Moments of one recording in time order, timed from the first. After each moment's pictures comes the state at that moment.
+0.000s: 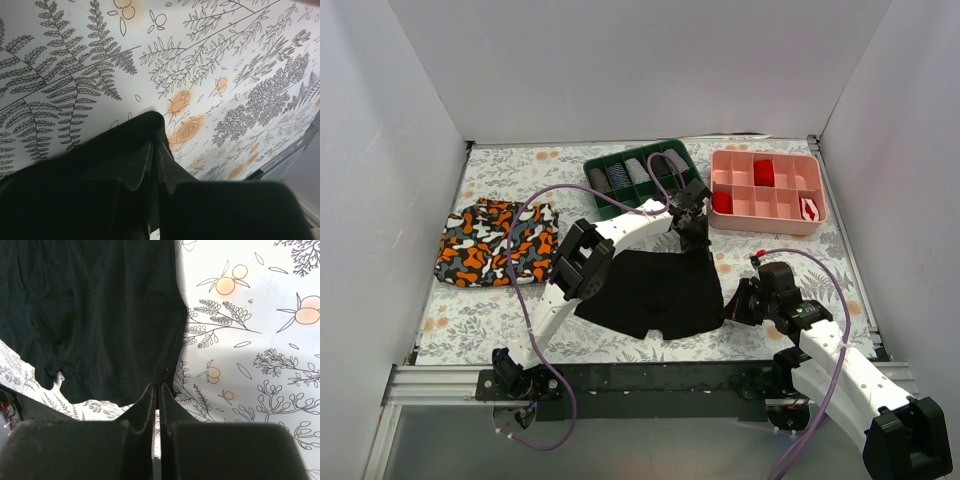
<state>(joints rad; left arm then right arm) -0.84 2.44 2.07 -0.69 0.29 -0.82 0.37 0.74 0.30 -0.45 -0.28 0.62</state>
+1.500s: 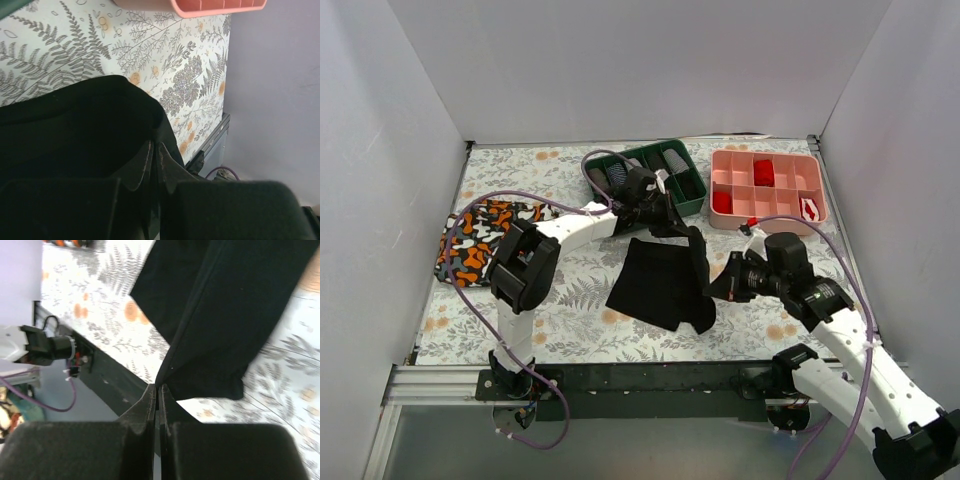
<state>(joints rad) -0.68 1.98 1.46 -0.14 0.46 -0.91 0.45 0.73 0.67 -0.63 -0.48 0.55</state>
